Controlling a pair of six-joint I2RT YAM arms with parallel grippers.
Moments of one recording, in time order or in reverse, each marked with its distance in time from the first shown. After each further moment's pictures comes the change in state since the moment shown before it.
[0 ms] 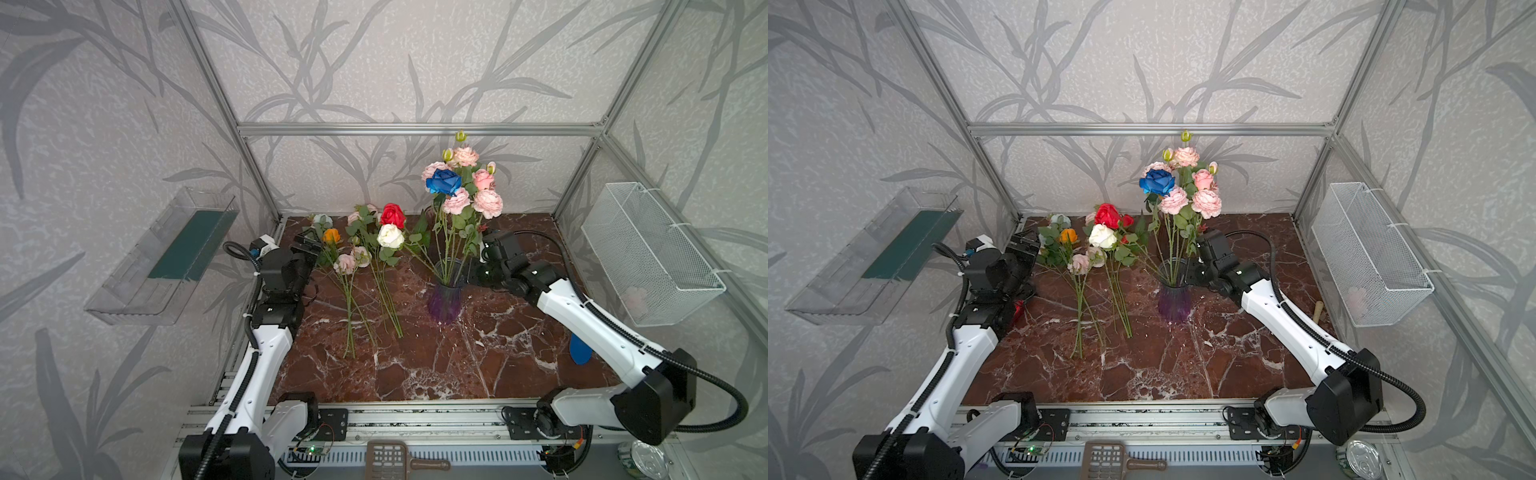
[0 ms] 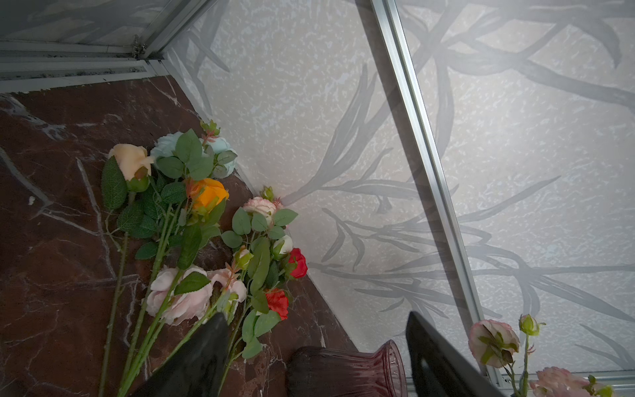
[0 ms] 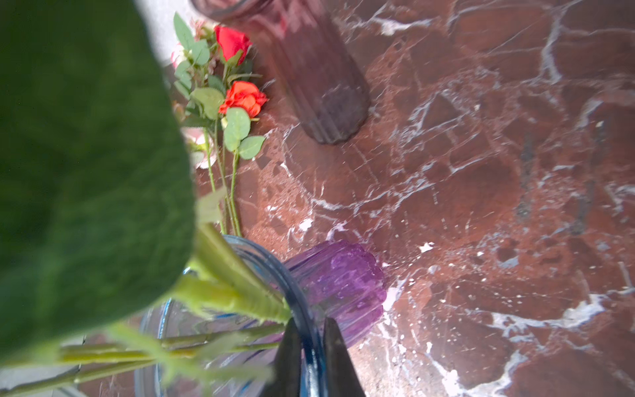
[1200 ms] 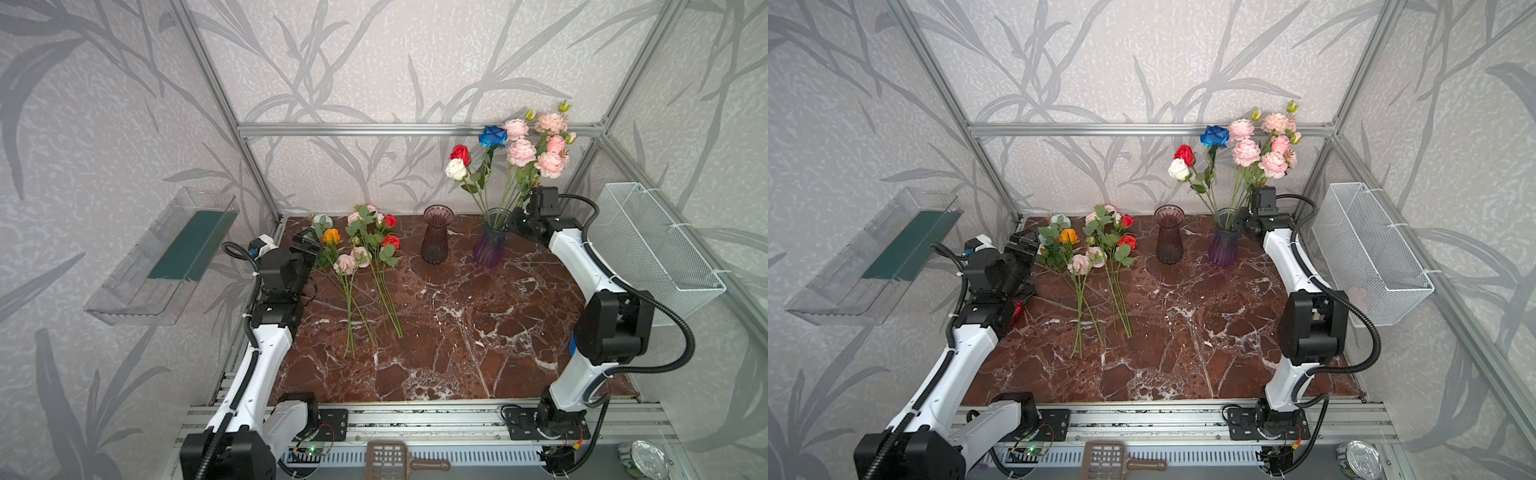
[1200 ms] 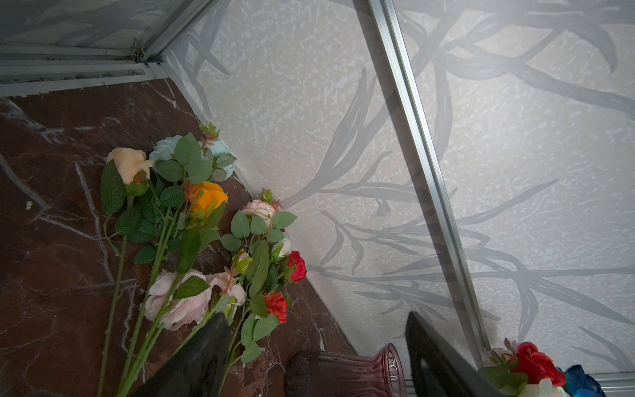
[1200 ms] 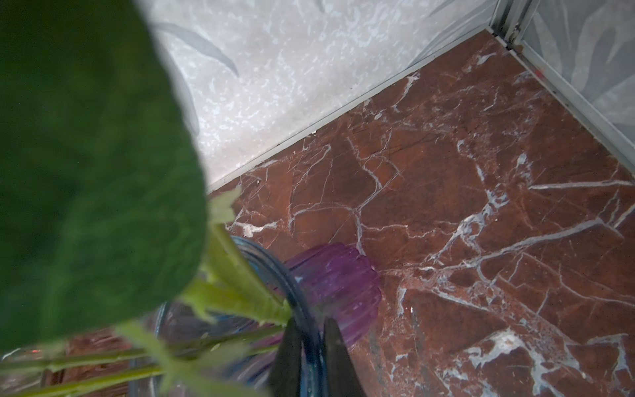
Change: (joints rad) left arm 0.013 0.008 0.000 0.013 0.014 0.001; right arm -0.475 0.450 0.420 0.110 -0.002 -0.097
